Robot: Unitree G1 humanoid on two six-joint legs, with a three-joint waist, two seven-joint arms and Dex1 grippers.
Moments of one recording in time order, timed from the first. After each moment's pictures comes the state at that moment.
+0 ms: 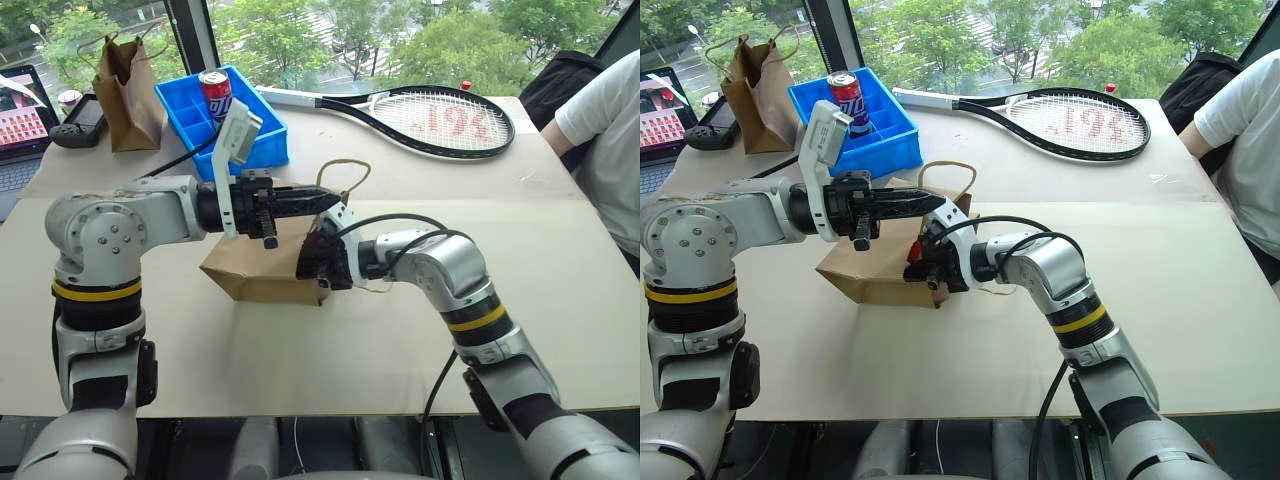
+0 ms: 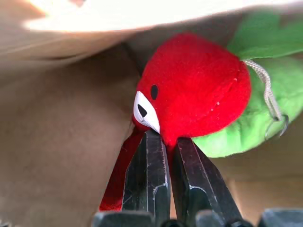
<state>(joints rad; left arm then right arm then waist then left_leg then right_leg) -0.85 0.56 0.13 -0.19 -1.02 1.24 -0.72 -0.80 -0.25 0.28 0.01 0.49 1.04 0.79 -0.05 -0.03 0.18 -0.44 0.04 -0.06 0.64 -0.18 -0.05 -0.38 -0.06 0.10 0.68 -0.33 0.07</state>
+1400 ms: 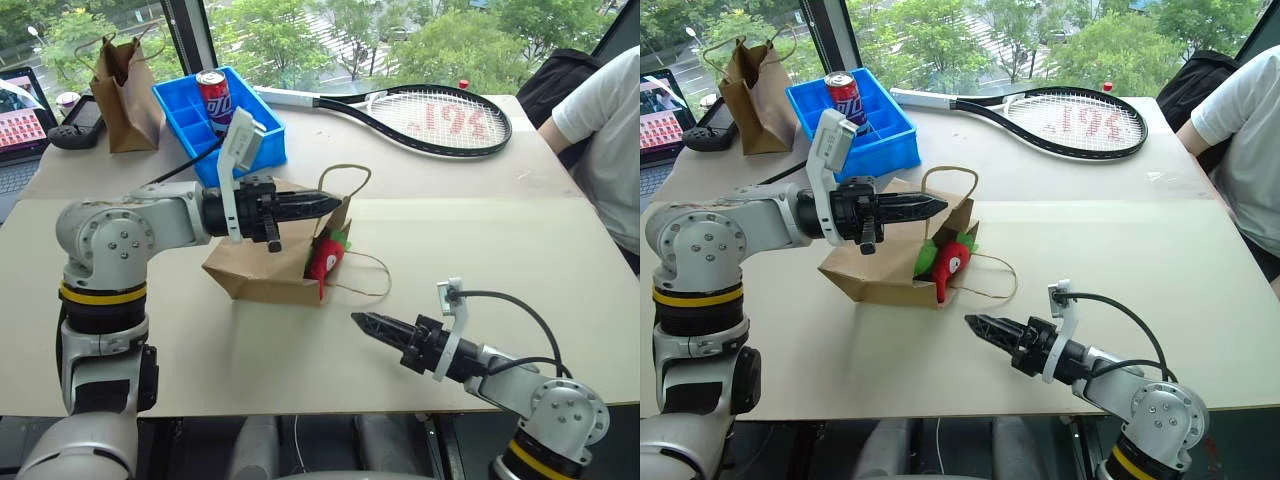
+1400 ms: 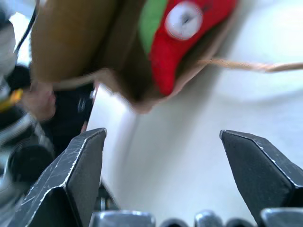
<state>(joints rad) -0.83 0.56 0.10 -0.18 -1.01 1.20 -0.73 -0.13 0.08 -0.61 -0.55 1.06 1.61 0.21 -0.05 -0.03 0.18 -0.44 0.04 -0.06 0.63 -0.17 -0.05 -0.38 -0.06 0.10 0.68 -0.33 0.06</state>
